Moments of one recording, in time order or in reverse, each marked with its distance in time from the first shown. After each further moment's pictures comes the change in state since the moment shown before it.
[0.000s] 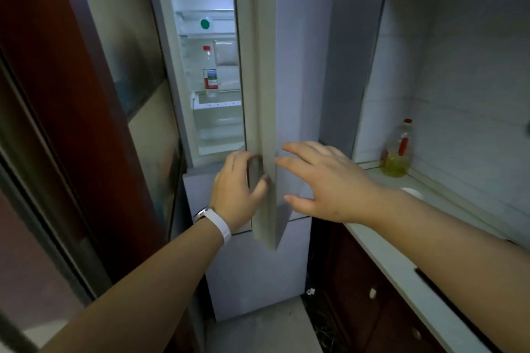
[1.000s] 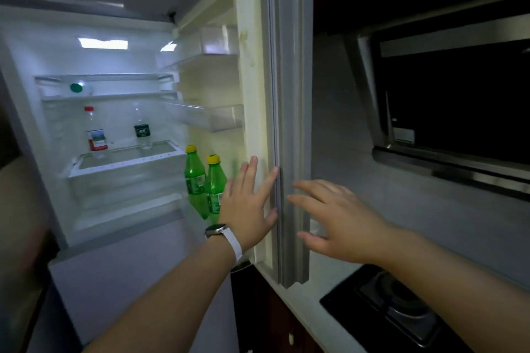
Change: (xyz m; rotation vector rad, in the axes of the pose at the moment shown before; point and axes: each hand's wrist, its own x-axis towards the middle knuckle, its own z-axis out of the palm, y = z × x) left_hand 0.072 0.196 0.177 0.305 -0.119 0.449; right_hand -0.182 0.150 -0.084 -0.151 -0.028 0.304
